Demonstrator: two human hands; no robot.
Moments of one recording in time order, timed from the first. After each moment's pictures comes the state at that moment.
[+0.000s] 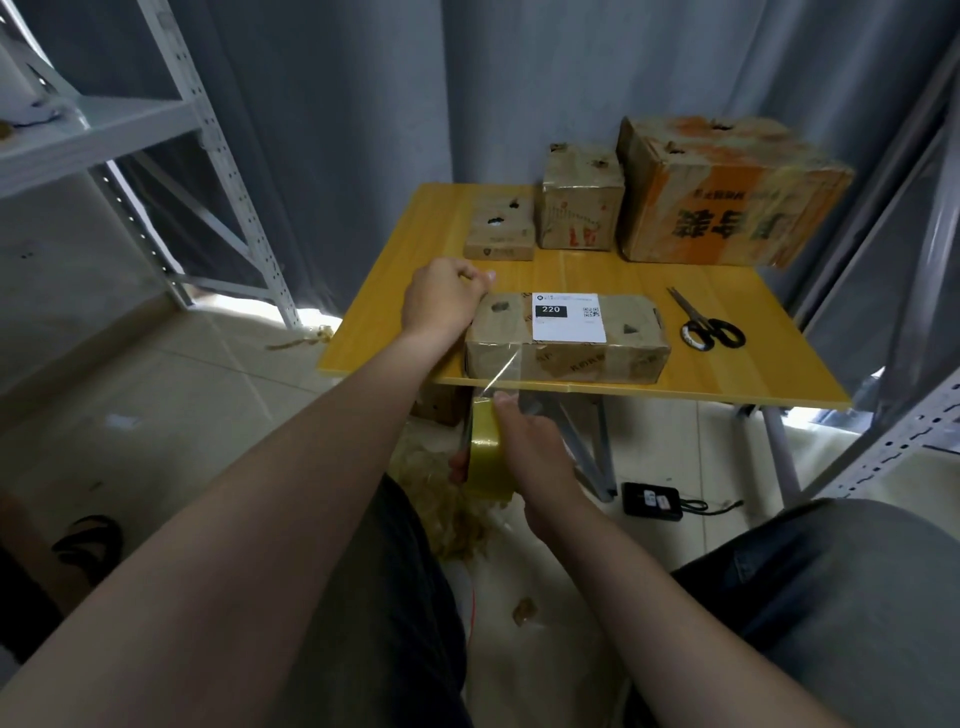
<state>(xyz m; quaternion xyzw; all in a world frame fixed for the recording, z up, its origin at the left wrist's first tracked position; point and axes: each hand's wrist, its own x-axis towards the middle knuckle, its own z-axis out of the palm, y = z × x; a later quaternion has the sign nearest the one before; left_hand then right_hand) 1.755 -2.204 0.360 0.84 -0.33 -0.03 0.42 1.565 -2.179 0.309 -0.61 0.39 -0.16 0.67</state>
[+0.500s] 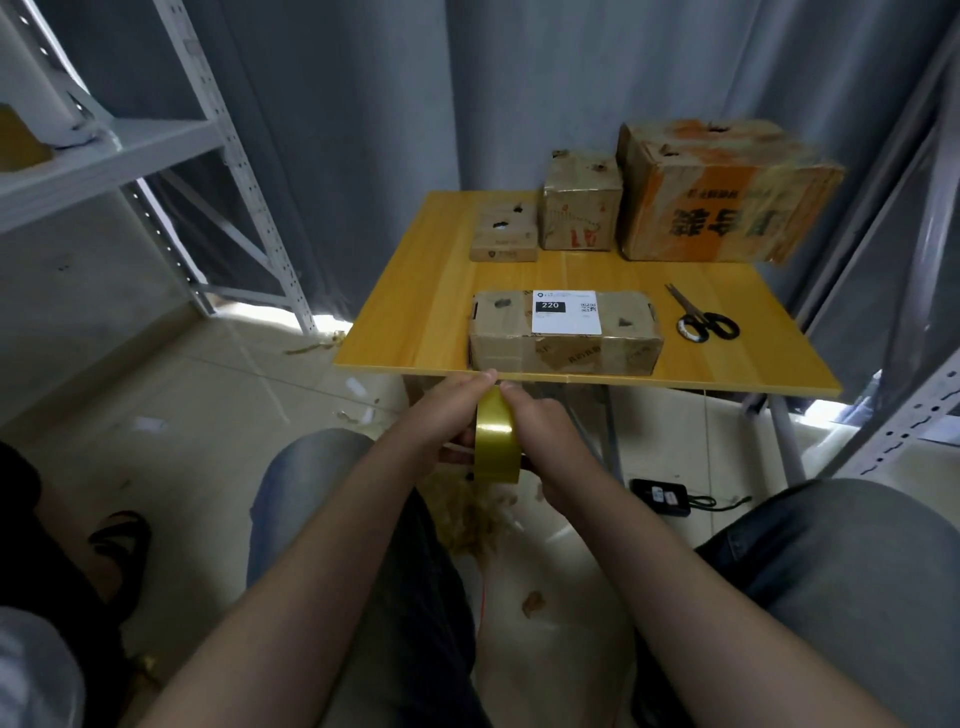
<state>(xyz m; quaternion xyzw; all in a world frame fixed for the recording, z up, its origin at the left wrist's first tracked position) 1.653 -2.107 0.342 0.78 -0.17 -0.39 0.46 1.558 -2.188 0.324 -0.63 0.42 -0.11 0.64</state>
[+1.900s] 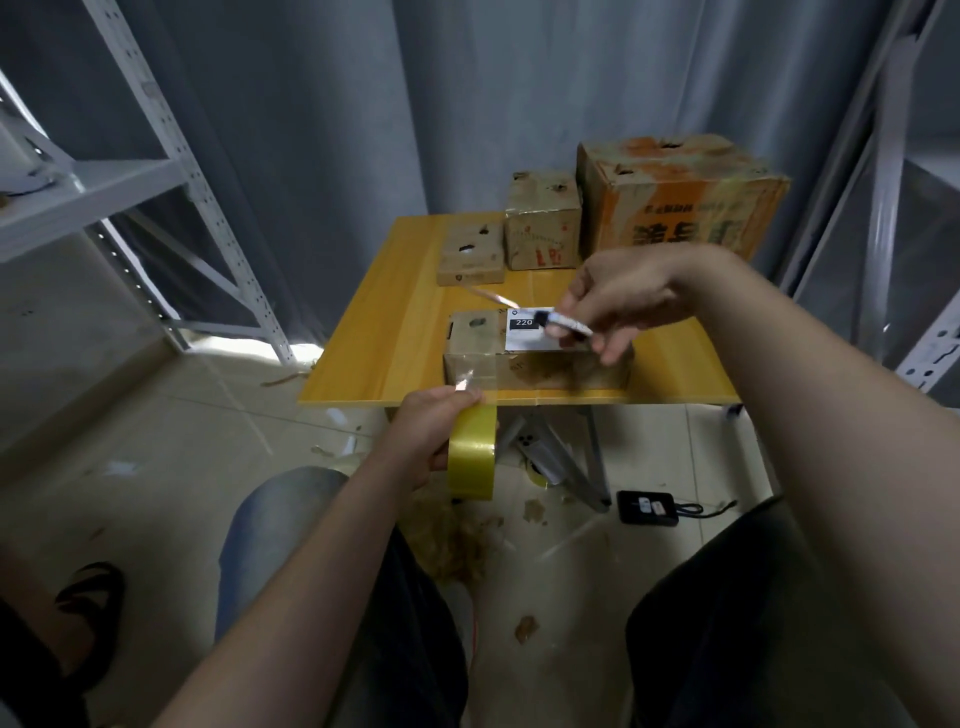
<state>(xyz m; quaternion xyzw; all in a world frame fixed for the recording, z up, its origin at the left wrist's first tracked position) 1.664 -2.140 0.334 0.74 -0.14 -0.37 0.55 1.537 -2.362 0.466 -0.80 0.25 0.15 0.52</state>
